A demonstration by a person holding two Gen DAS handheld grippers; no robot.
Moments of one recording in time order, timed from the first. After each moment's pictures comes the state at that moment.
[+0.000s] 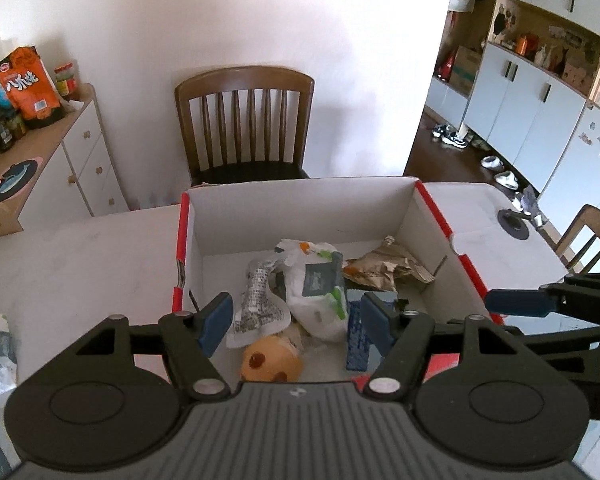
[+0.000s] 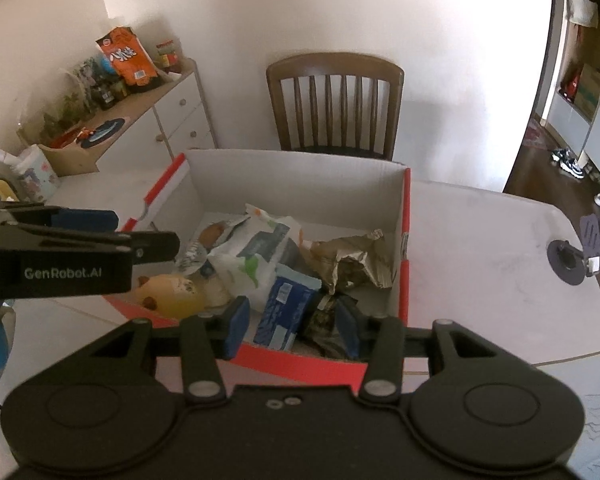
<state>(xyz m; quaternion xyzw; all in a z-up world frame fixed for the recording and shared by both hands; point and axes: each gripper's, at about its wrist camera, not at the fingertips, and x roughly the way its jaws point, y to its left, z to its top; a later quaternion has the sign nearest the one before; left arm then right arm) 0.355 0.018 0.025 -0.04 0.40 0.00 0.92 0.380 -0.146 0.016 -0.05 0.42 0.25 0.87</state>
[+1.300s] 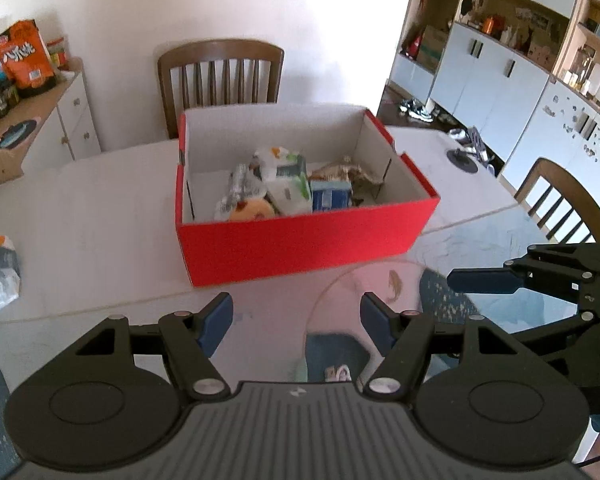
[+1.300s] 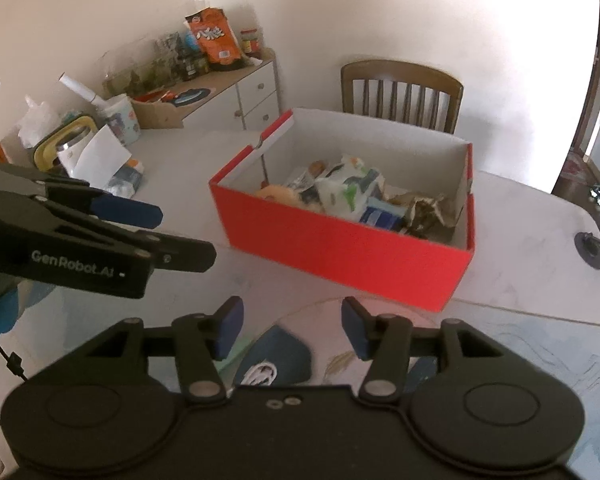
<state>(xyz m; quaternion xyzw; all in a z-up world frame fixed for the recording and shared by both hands) 0.229 0.018 0.011 -0.04 0.42 -0.05 0.90 0.257 -0.148 0.012 -0.09 0.39 0.33 0.85</state>
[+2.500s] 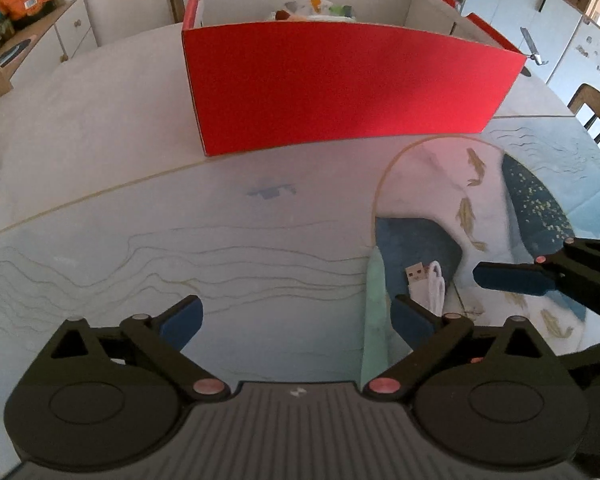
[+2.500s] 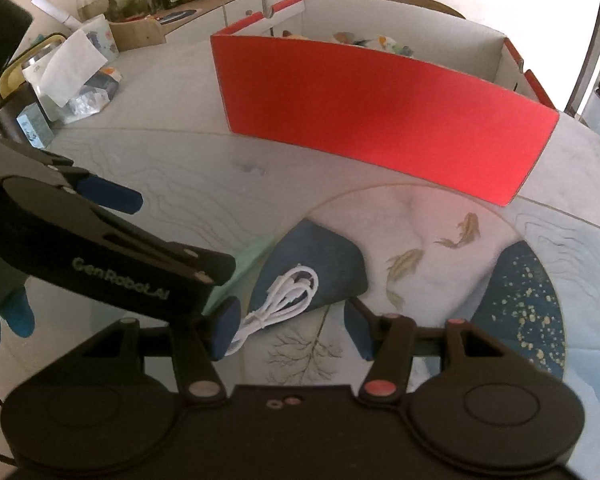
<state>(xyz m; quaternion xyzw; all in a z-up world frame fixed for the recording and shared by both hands) 0.237 0.035 -0.110 -0.02 0.52 -0.03 0.86 0.229 -0.102 -0.094 -0.11 0.46 0.29 0.83</state>
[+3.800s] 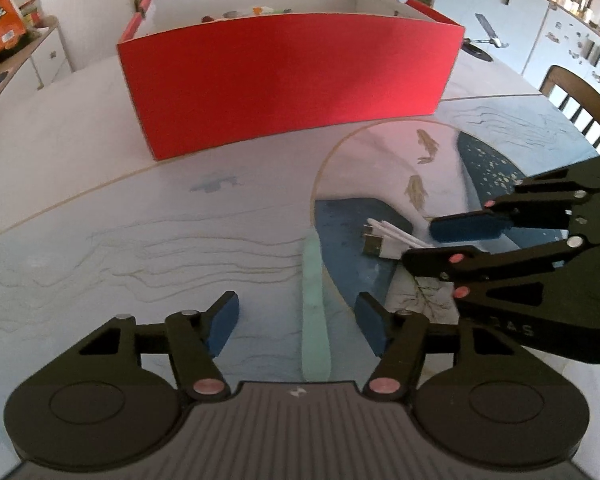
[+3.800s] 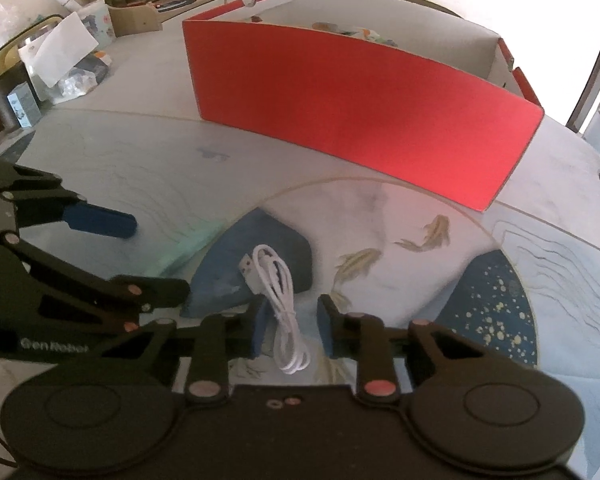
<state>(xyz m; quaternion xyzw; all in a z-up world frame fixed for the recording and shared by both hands) 0.218 0.001 -0.118 0.01 0.48 -0.06 0.87 0.253 -0.127 -0.101 -0.15 0.45 0.29 0.83</state>
